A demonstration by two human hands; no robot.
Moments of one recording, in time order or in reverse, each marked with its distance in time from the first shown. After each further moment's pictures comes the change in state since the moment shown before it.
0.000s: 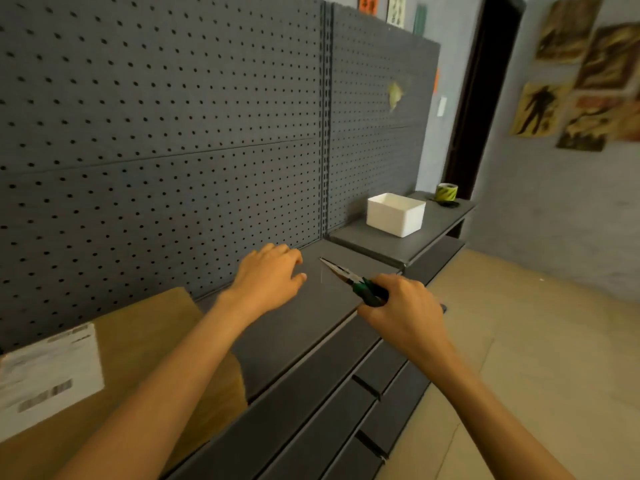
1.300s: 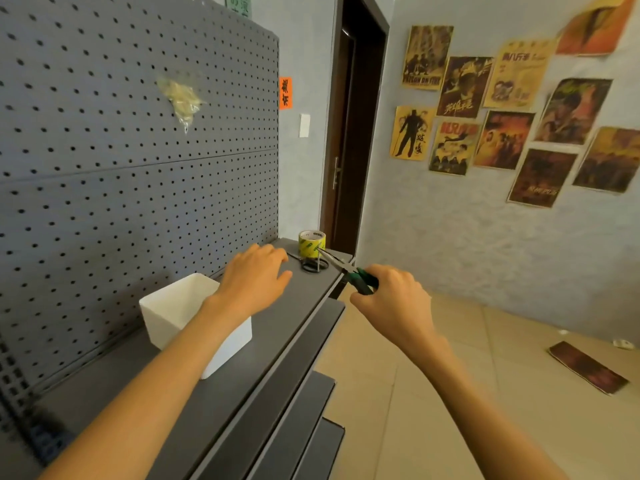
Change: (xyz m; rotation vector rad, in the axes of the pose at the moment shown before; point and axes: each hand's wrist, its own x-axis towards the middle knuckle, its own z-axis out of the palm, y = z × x) left_hand 0.527 0.273 0.152 -0.170 0.104 0.210; right_hand 0.364 0.437 -0.073 -0.187 0.197 0.267
